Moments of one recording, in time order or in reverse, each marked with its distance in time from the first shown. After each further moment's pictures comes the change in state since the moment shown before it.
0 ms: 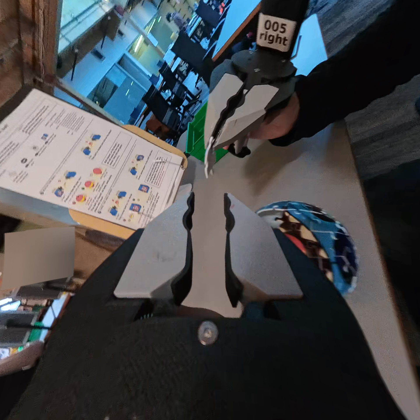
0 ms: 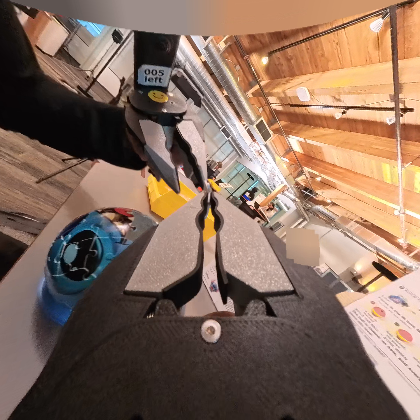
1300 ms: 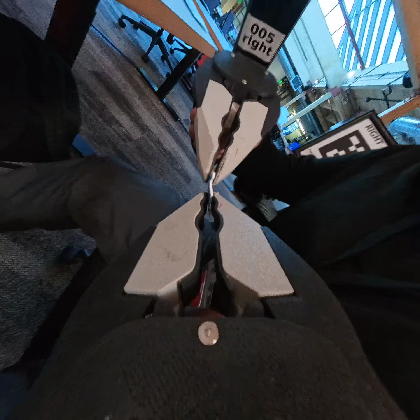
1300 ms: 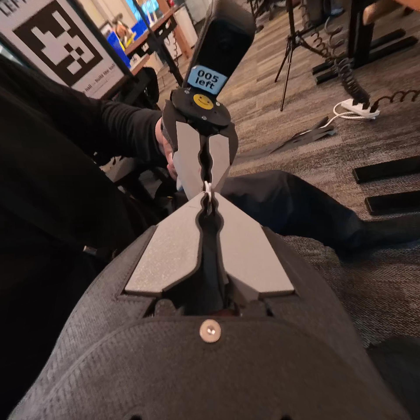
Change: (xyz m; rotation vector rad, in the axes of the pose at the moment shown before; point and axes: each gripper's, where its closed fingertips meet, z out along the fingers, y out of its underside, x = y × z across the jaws) left arm 0.370 -0.070 -0.020 0.032 0.391 -1.610; right arm -0.327 -0.074 -0.131 -0.480 -0.641 1.258
